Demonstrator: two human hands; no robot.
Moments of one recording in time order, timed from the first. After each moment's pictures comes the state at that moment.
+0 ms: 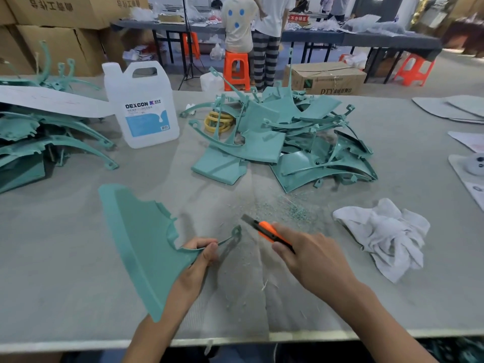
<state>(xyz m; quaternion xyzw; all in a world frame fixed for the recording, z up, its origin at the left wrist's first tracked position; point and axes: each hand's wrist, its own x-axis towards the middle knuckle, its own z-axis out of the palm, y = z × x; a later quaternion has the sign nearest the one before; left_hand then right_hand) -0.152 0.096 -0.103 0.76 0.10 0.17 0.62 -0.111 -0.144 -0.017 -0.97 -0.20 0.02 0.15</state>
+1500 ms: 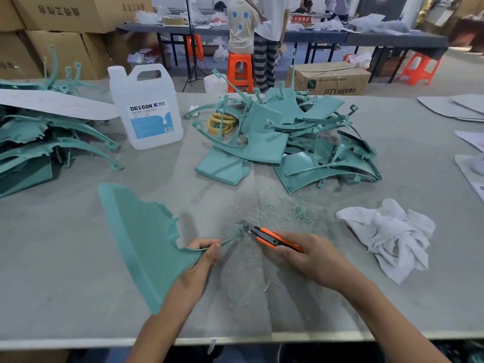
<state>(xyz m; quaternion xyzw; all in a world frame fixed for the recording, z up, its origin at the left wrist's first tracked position) -0.165 0.088 -0.079 0.79 0.12 0.17 0.58 -0.084 -0.163 -0.043 -0.92 -0.23 0.12 0.30</state>
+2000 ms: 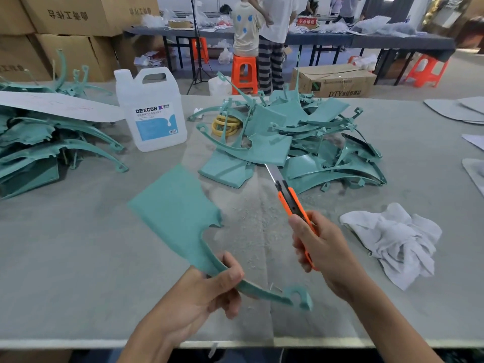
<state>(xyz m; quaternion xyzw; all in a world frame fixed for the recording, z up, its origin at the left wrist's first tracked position) -0.188 0.080 -0.038 0.52 -0.03 -0.15 0.84 -0.095 -0.148 -0.025 -0.74 -0.07 0.09 0.66</state>
